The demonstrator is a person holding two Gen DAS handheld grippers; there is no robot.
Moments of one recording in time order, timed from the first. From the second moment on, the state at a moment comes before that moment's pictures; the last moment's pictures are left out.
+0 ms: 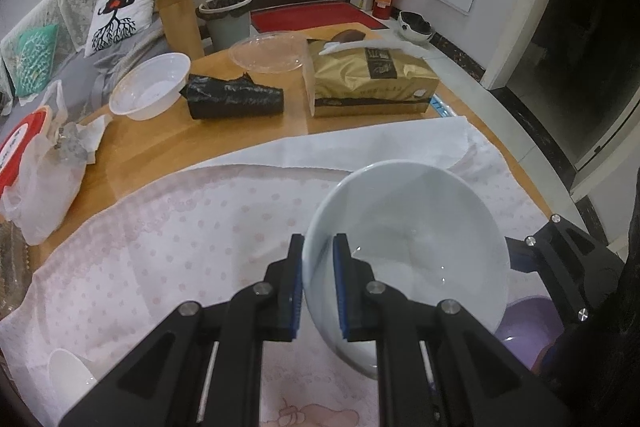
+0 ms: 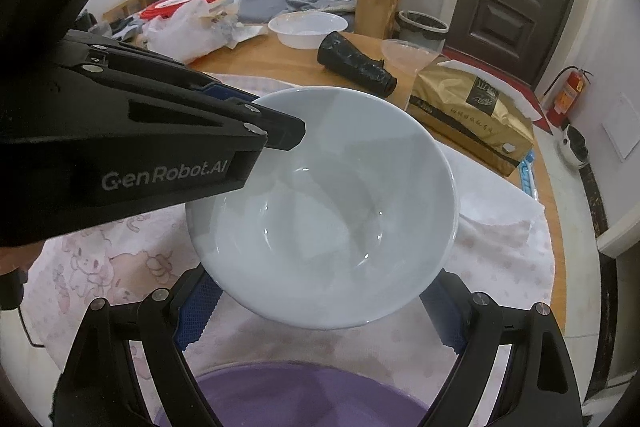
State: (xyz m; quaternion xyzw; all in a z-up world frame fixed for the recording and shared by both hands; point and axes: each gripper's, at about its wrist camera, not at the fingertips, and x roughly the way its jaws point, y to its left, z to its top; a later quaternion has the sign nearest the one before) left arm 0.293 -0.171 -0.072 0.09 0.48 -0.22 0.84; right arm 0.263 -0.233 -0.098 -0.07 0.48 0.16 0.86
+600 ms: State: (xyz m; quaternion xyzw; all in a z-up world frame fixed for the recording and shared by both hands) left arm 0.297 -0.172 -0.090 0.10 0.50 -0.22 0.83; right arm 0.261 -0.226 -0.100 -0.08 0.49 0.16 0.85
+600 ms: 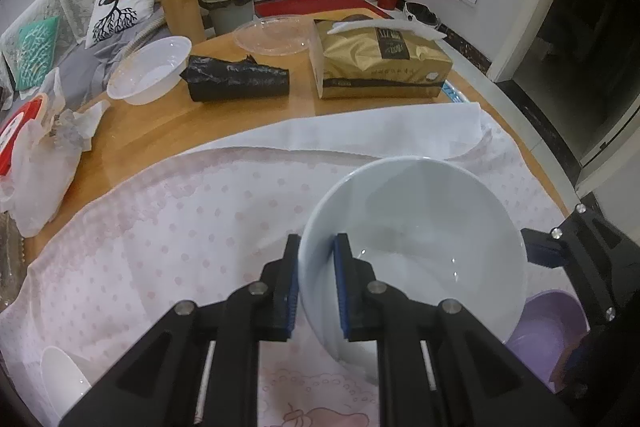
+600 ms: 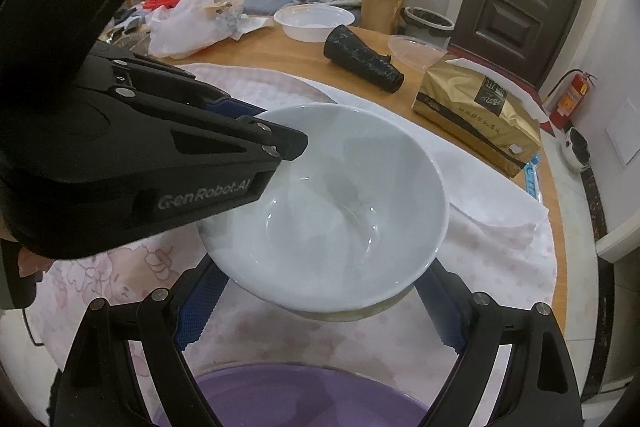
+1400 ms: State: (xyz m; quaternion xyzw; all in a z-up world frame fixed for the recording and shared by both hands) left arm 0.273 -0.132 -0.062 0.07 0.48 -0.21 0.85; right arm 0.244 -0.218 -0.072 -0.09 0.47 0.14 0.87
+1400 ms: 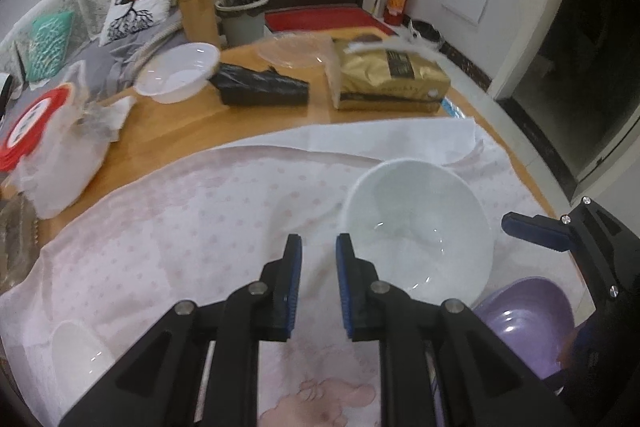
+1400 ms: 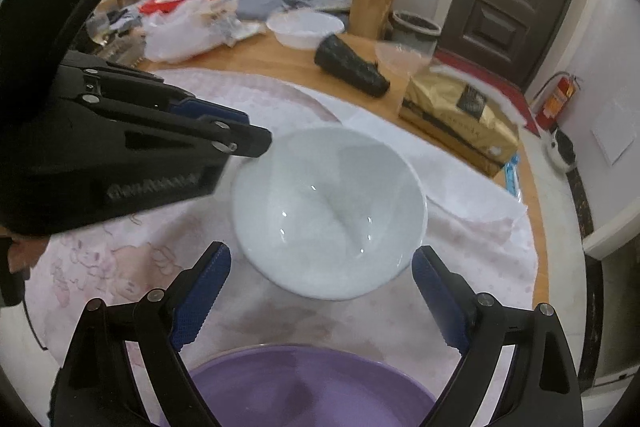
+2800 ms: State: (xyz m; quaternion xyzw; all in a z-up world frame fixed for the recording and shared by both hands) left arm 0.242 0.134 -0.126 -0.01 0.53 -0.08 0.85; right arm 0.251 0.037 -0.134 -0.09 0.45 0.35 0.81
